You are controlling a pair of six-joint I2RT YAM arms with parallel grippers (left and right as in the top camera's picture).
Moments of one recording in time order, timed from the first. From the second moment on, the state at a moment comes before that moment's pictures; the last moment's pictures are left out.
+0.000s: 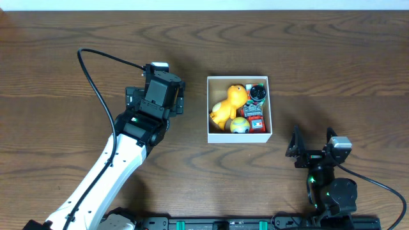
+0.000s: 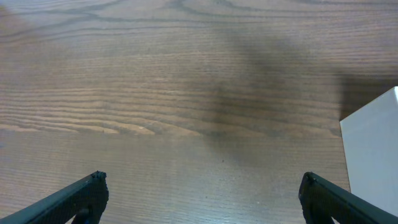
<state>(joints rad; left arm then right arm) -0.43 1.31 1.00 -0.55 -0.45 -0.25 0.13 0.01 0.01 -0.06 0.07 0.24</state>
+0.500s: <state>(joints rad) -0.43 1.11 1.00 -0.64 -0.45 -0.25 0.13 0.01 0.01 -0.06 0.07 0.23</state>
